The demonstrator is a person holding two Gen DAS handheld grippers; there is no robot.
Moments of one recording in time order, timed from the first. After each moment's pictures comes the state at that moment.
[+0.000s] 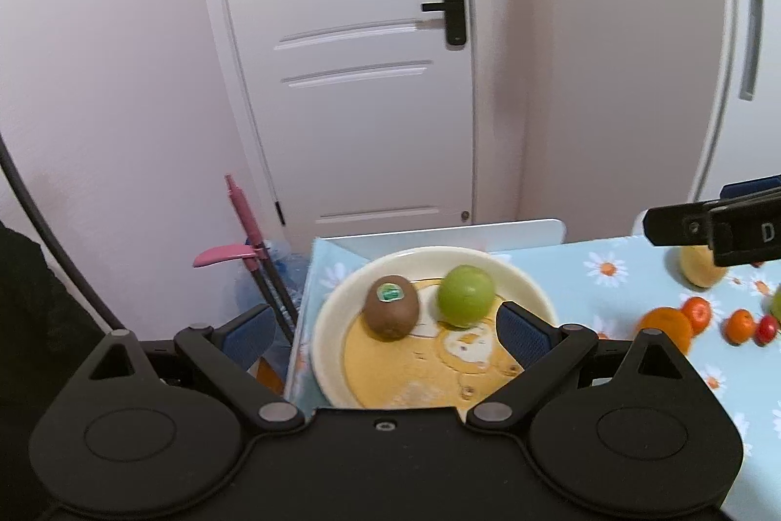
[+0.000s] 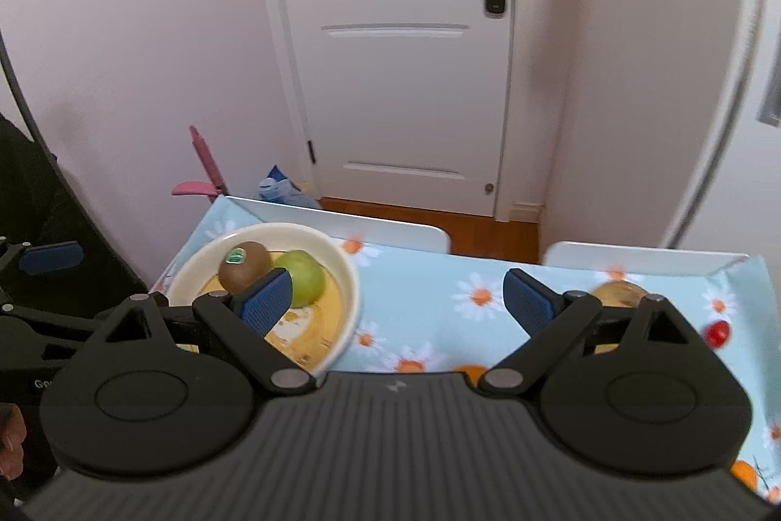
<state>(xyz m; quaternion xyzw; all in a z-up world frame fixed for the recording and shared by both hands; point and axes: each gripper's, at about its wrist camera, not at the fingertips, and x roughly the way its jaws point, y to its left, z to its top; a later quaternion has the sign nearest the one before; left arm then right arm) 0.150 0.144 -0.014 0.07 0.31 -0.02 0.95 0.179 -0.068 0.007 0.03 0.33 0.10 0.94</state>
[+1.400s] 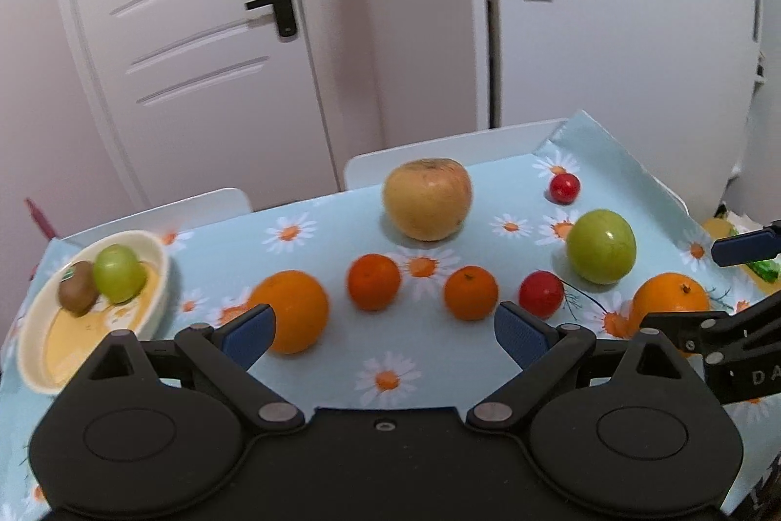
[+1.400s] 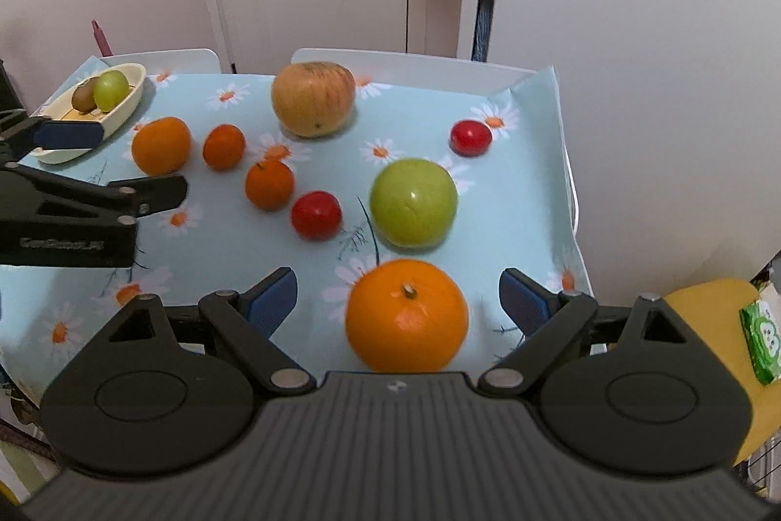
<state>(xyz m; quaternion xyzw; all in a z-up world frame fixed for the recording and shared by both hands) 0.108 -0.124 -0.091 0.11 0.32 -0.11 0.93 0.081 -0.325 -0.112 0.00 0.39 0.07 0.92</state>
